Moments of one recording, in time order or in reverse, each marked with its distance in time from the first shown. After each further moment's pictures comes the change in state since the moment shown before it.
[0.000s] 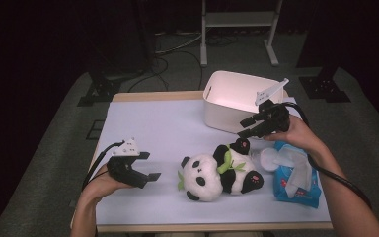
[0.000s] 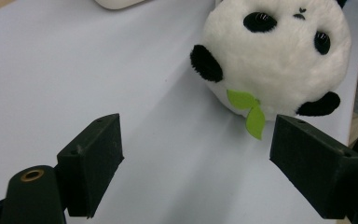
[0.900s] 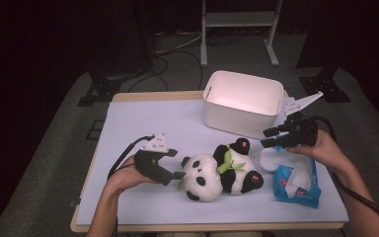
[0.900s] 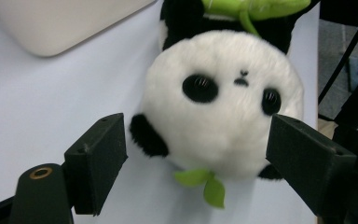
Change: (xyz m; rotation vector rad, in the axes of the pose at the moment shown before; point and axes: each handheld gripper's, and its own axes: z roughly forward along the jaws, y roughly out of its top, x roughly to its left) left arm -0.023 0.046 0.038 0.010 -0.124 0.105; right arm 0.011 -0.058 -0.038 -0.048 -0.058 0.097
